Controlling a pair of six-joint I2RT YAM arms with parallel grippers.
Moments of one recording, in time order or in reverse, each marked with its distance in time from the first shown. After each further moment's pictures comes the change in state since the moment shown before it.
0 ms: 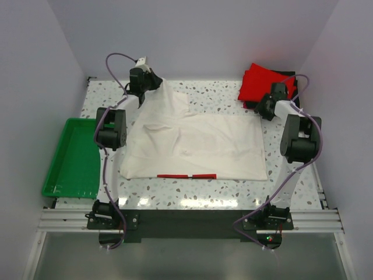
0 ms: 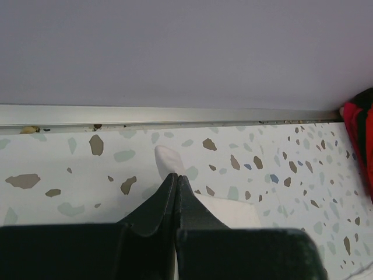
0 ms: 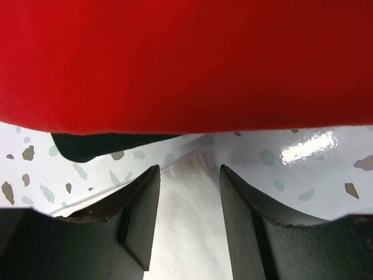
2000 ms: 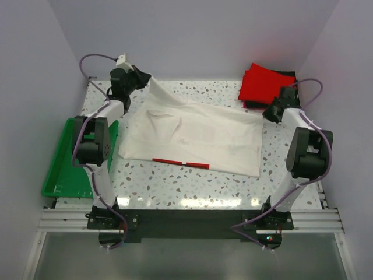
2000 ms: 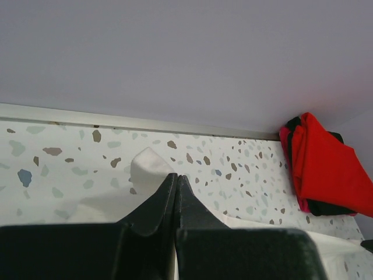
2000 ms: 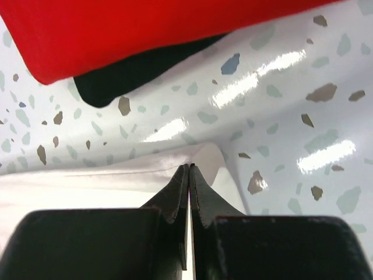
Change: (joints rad) left arm 0.061 -0.425 -0.443 0.145 0.029 -0.110; right arm -0.039 -0.243 -0.206 0.041 -0.024 0.048
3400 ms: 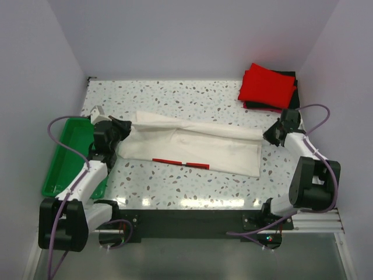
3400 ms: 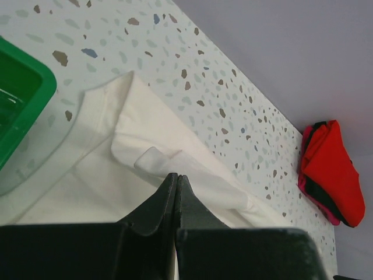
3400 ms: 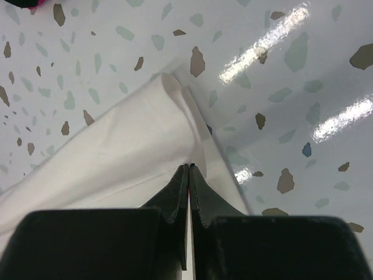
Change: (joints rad) left arm 0.000 -0.945 -0.924 -0.190 -0.344 -0.254; right arm -0.020 -0.357 -0.407 -0.018 -0.002 0.138
